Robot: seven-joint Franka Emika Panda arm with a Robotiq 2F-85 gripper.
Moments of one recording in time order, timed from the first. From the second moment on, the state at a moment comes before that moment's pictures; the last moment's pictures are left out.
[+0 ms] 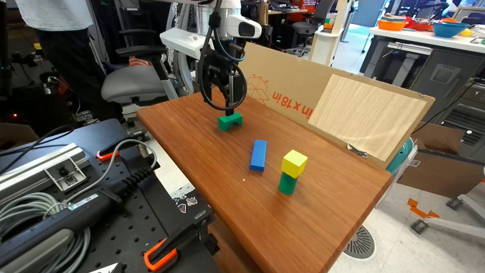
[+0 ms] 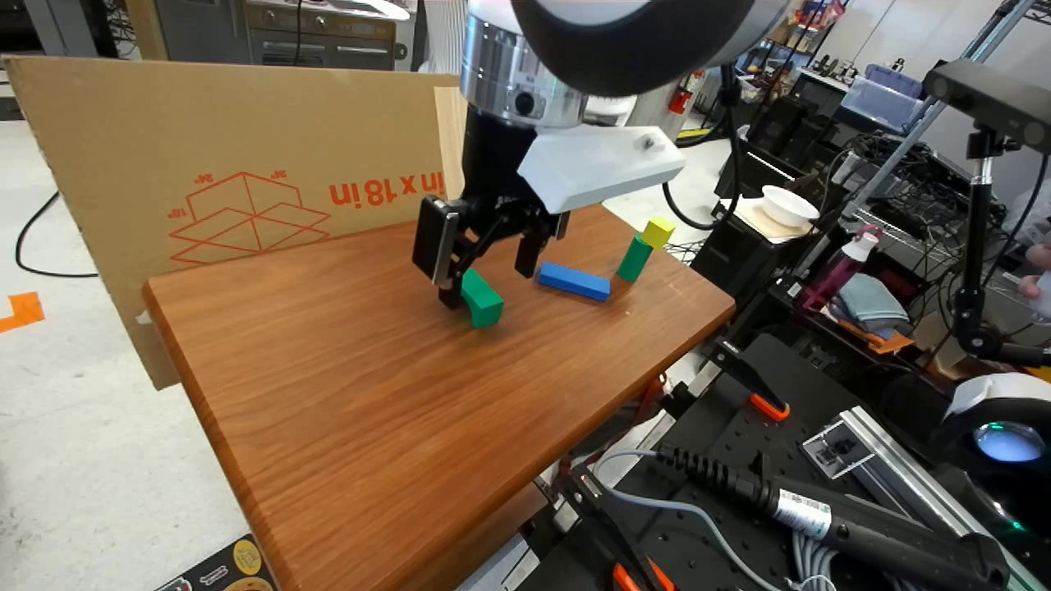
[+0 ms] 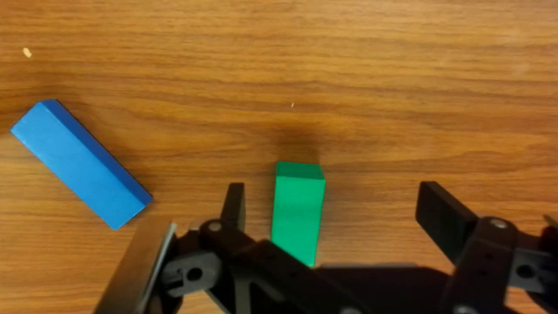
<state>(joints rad) 0.15 0.44 0.03 -2.19 -0.09 2.58 0.21</state>
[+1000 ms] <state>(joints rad) 0.17 0.56 0.01 -2.09 -0.09 2.57 0.31</state>
